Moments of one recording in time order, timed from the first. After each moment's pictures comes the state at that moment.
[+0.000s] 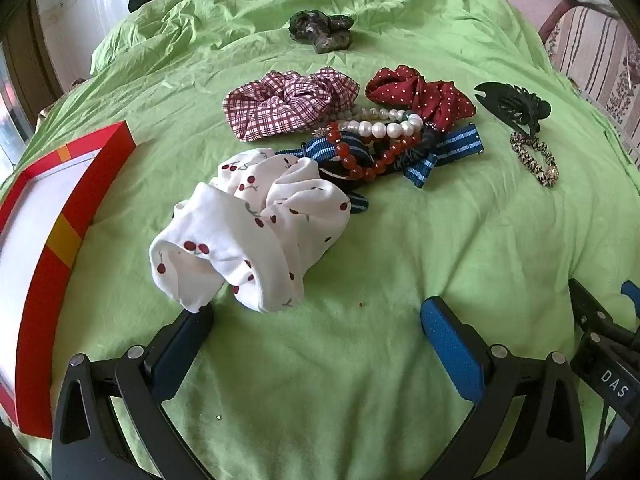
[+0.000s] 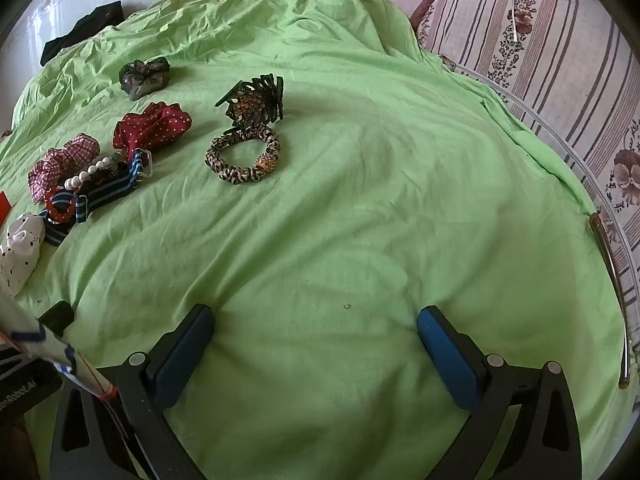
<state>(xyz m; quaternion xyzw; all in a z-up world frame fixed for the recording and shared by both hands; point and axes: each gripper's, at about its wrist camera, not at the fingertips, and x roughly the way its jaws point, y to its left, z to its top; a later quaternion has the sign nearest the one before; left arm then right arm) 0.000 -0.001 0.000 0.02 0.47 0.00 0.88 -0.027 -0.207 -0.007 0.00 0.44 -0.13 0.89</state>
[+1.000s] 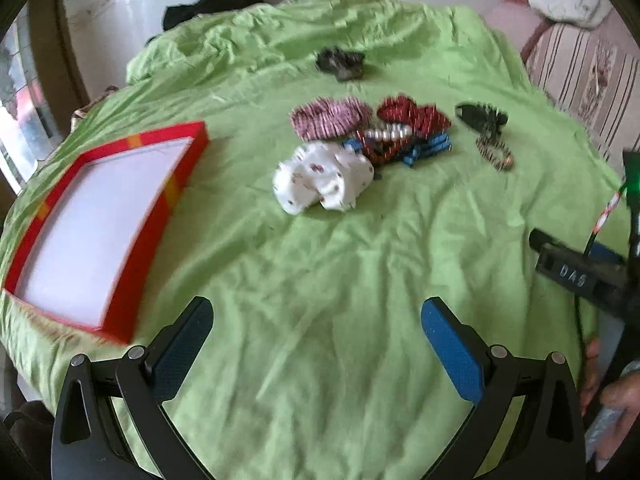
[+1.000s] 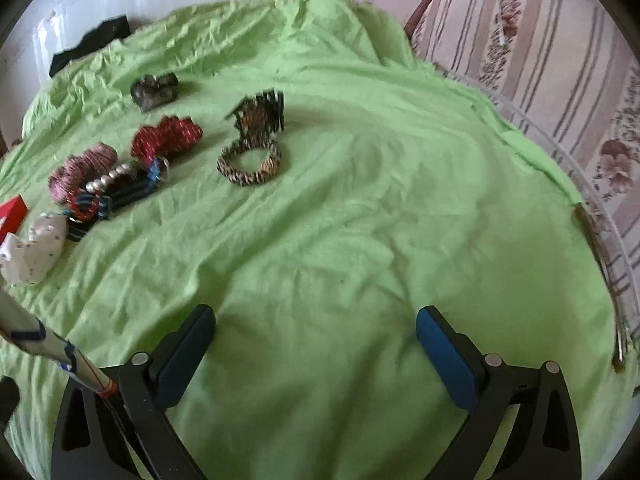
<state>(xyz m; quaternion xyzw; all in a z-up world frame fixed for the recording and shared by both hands) -0.109 0.031 0.052 0.02 0.42 0.01 0.91 -0.061 -0.204 0.009 0.02 0.41 -0.12 0.90</state>
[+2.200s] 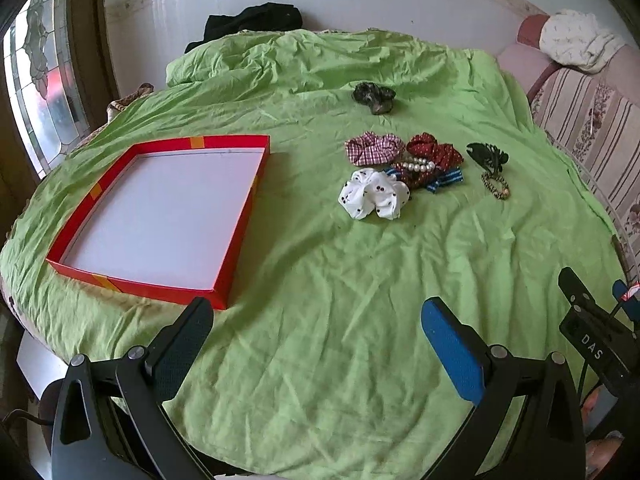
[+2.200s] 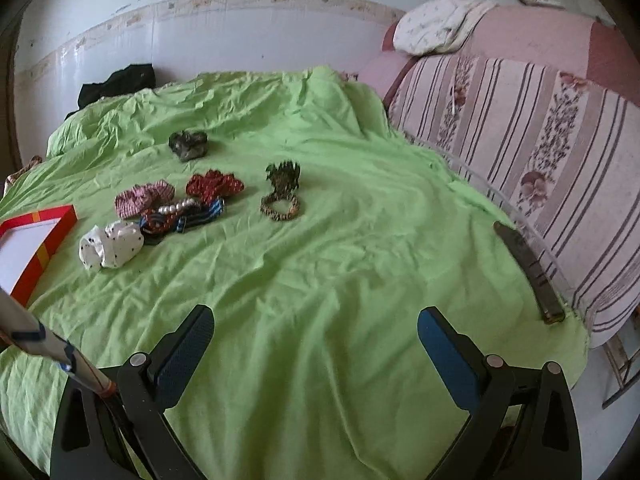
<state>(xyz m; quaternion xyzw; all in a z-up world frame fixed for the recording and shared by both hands) -0.162 0.086 0.096 -0.01 0.40 0.02 0.91 -0.167 -0.145 0.062 -0.01 0.32 -0.15 0.94</state>
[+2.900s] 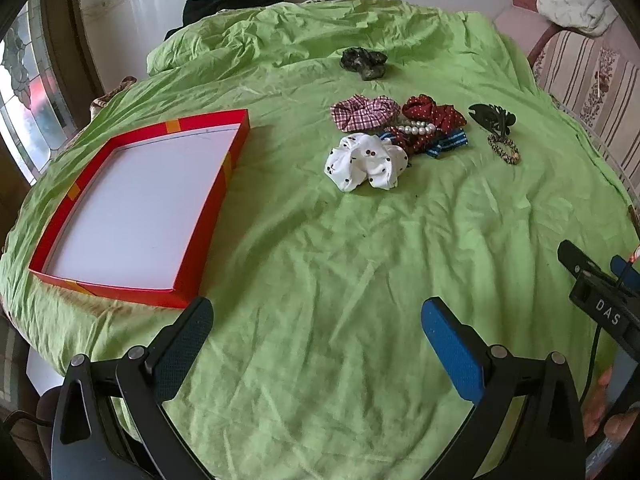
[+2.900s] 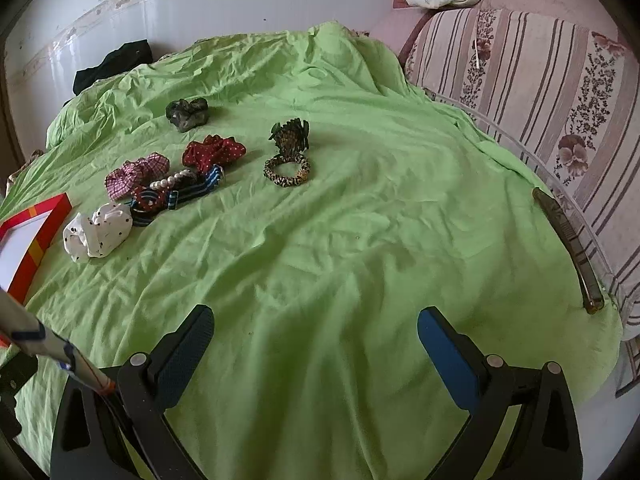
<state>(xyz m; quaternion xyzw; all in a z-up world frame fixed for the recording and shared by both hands) -0.134 0.070 0.068 0.02 0.44 0.02 0.90 -0.132 -0.163 0.040 0.03 0.38 -0.12 0.92</state>
